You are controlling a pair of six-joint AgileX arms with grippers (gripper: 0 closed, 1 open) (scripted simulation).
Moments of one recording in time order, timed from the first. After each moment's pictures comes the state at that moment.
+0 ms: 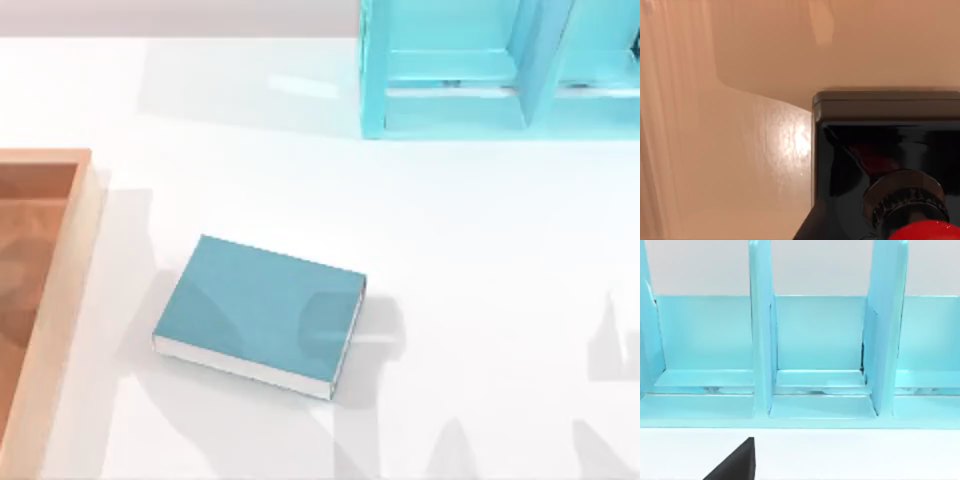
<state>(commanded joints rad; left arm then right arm) 0.27 1.93 1.33 -0.97 0.00 0.29 0.00 0.00 0.00 0.00 0.00 0.00</state>
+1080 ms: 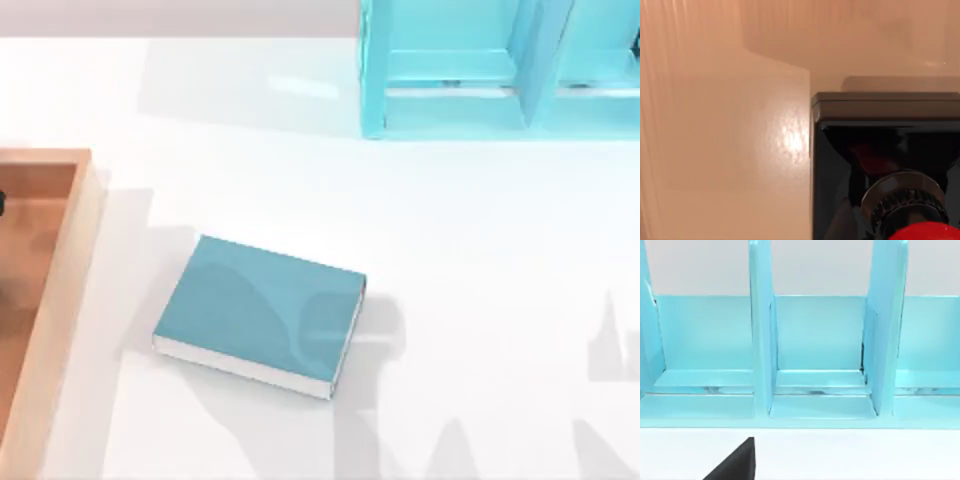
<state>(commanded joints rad) 0.21 1.93 1.40 -1.05 0.00 0.23 0.00 0.00 0.00 0.00 0.00 0.00</state>
